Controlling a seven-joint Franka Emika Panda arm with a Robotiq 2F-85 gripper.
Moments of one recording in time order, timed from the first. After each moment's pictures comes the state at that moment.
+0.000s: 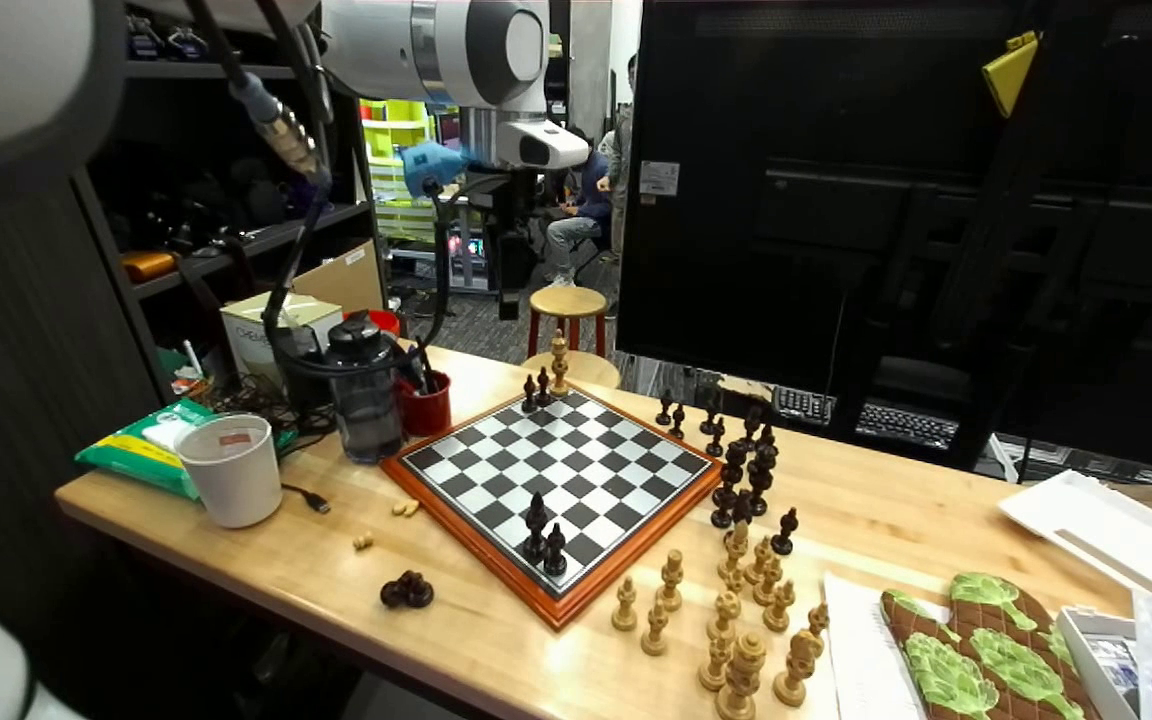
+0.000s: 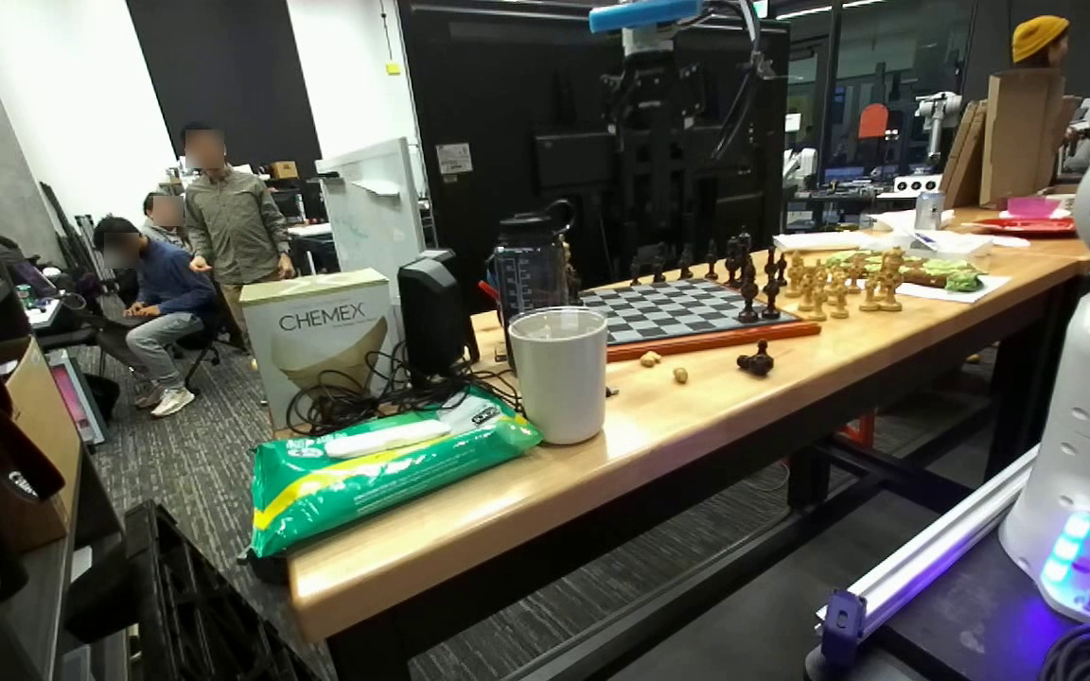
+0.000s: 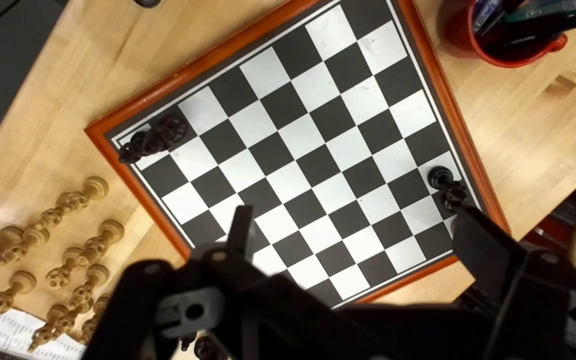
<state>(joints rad) 0.03 -0.13 0.06 -1.87 0.04 1.77 0.99</state>
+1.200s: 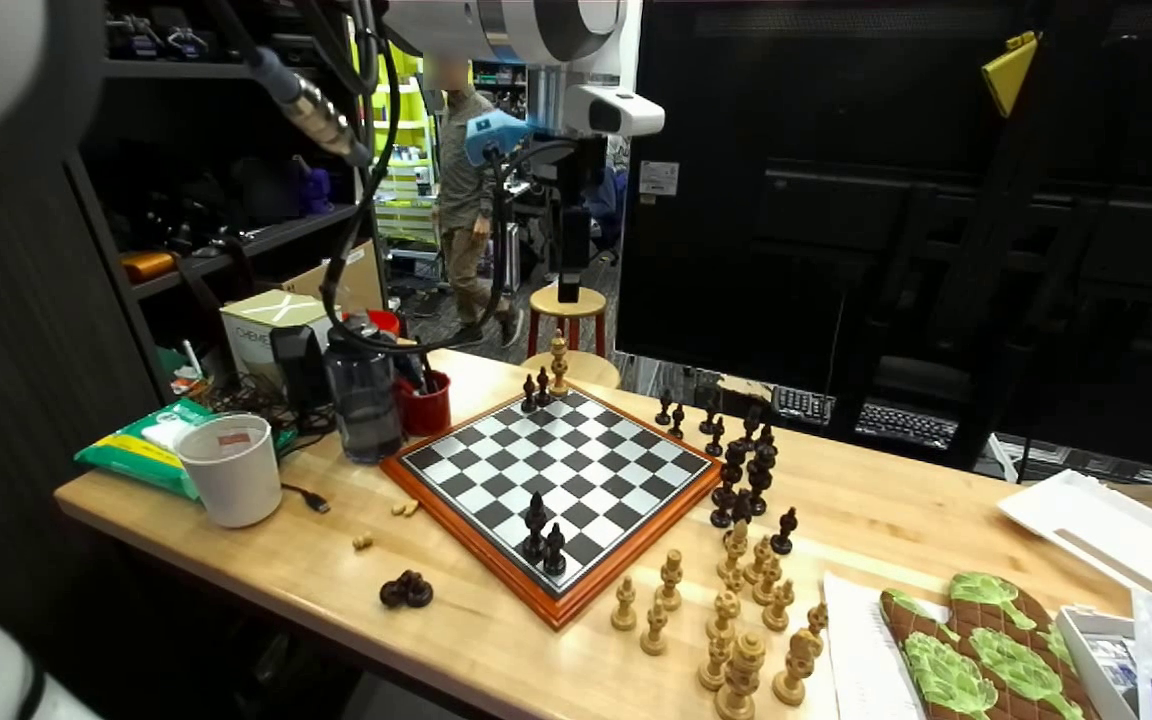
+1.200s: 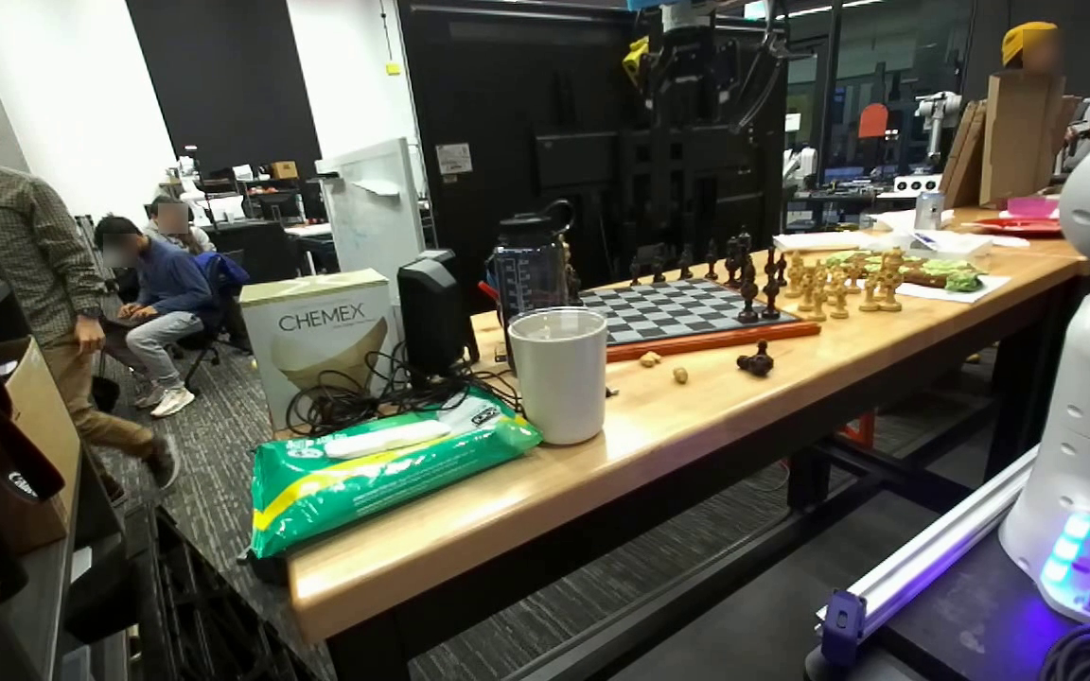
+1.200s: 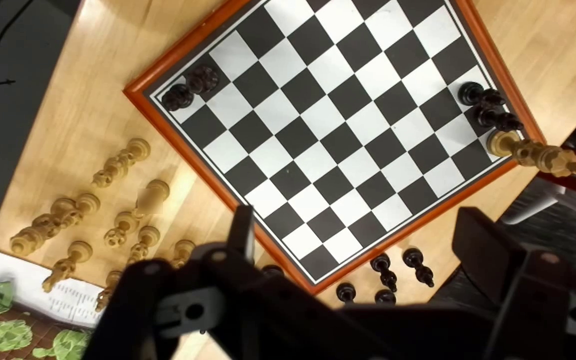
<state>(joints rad) -0.05 -0.13 0.00 -1.79 0.03 1.70 0.98</state>
